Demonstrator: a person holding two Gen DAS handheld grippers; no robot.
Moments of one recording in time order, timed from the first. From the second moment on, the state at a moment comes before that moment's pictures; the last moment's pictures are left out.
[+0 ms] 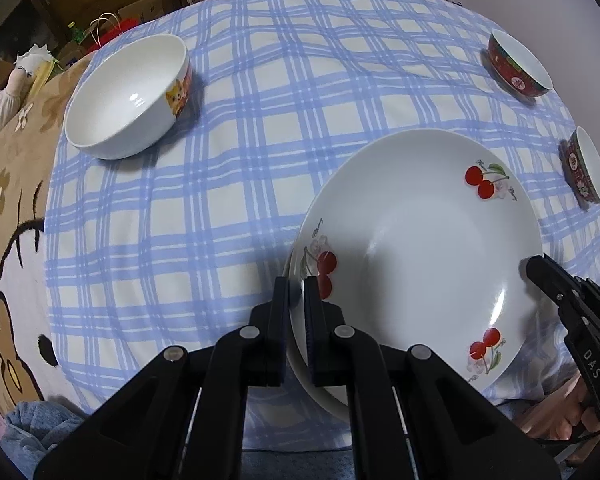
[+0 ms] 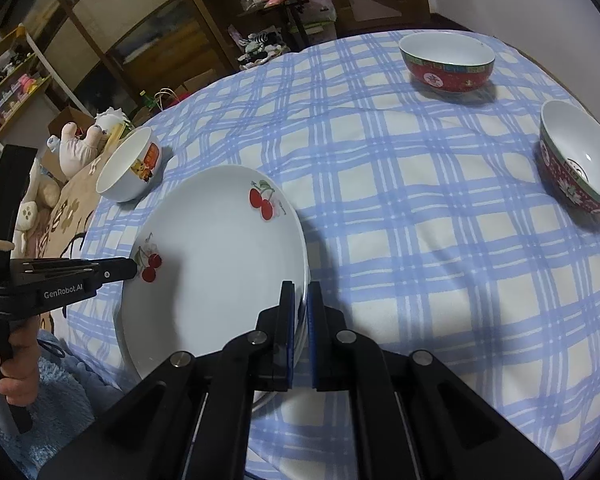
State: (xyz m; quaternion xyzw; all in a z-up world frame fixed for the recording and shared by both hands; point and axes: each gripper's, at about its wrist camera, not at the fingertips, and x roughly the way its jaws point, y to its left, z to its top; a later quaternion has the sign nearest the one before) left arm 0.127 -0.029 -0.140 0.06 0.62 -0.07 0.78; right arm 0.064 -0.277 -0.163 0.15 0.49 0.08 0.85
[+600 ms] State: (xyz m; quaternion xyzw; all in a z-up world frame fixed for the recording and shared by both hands) left arm 0.119 -0.024 -0.139 0.05 0.62 -0.06 0.78; right arm 0.059 -0.278 -0.170 0.18 0.49 0.08 0.85
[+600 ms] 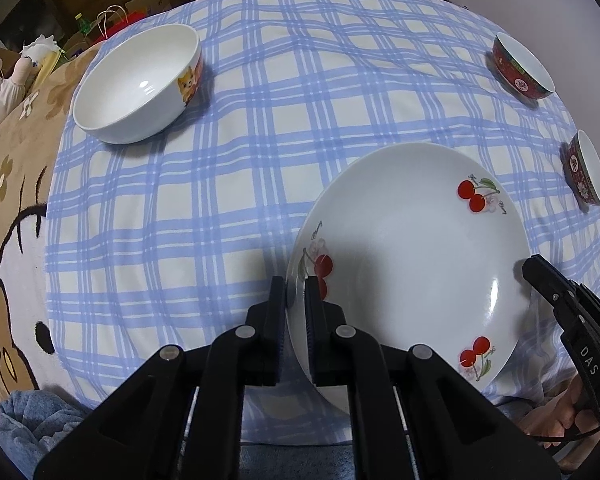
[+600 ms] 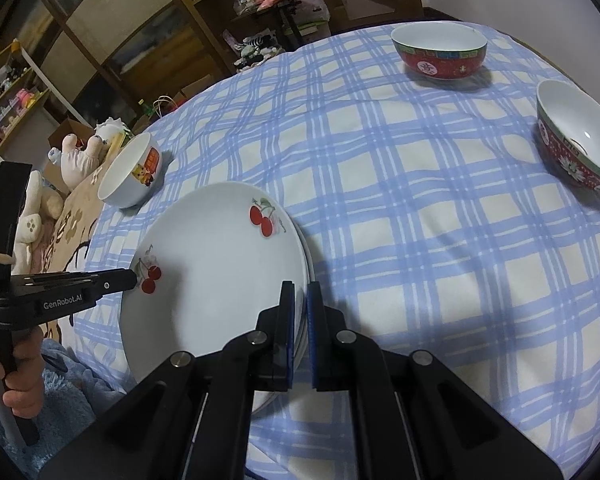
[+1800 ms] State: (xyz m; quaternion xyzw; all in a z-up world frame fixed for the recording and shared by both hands) left arm 0.127 -0.024 -0.128 0.06 0.60 -0.08 0.79; right arm 0.061 -0.279 -0.169 0.17 0.50 0.05 0.85
